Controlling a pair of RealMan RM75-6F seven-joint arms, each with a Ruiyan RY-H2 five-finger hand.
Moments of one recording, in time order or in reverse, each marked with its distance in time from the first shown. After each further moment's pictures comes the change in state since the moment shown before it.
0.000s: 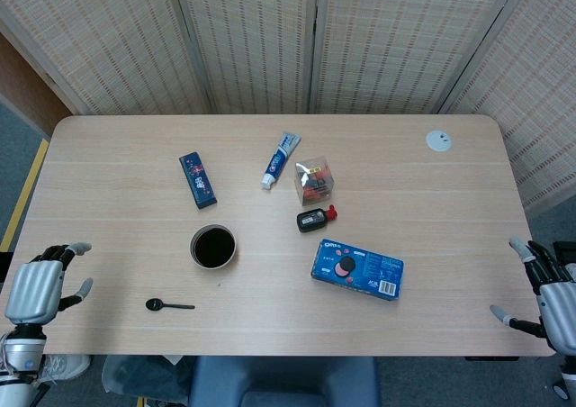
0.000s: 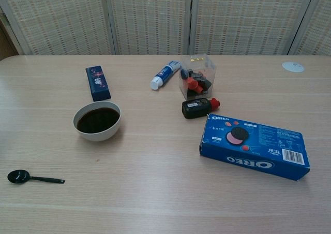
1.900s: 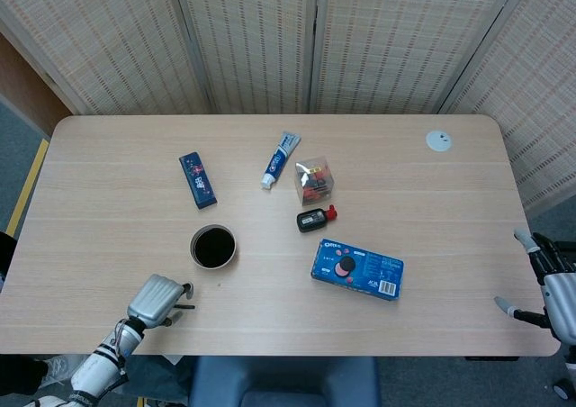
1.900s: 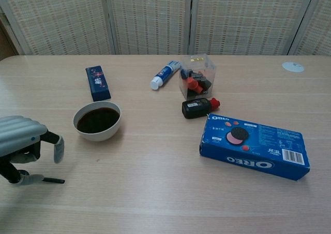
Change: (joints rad) left arm -0.262 -0.266 0.099 0.135 -0.017 -0.470 0.230; right arm 0.020 0.027 0.032 -0.004 0.035 -0.044 0.013
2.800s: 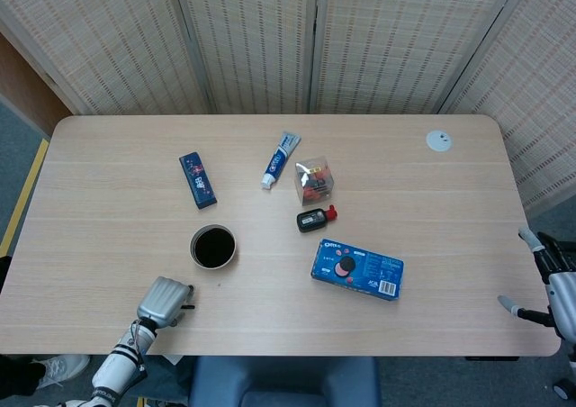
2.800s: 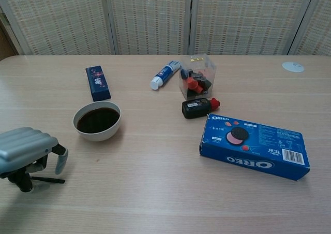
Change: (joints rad) left arm -0.029 -0.114 0.010 0.028 -0.229 0.048 0.243; right arm 0.001 -0.003 0.002 0.029 0.010 -0.003 0.033
